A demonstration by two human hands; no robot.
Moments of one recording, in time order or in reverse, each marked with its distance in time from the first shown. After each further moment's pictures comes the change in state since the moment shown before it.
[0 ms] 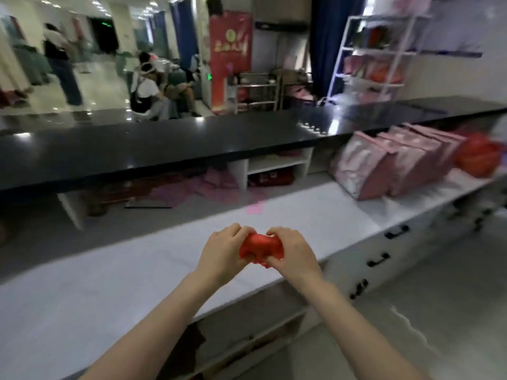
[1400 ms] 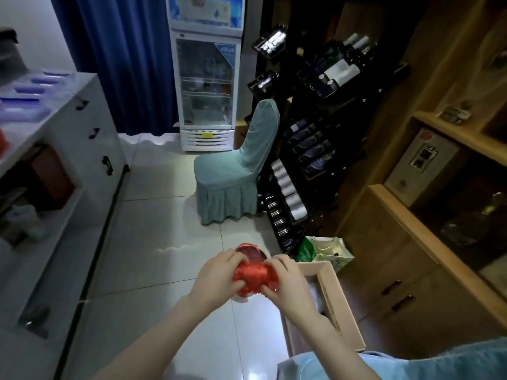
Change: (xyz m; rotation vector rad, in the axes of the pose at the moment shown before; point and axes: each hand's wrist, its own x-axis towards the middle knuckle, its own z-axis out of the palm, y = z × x) left_hand 0.234 0.950 0.587 -0.544 -0.764 1.036; right_hand -0.511 0.713 -0.524 -0.387 0.536 1.170
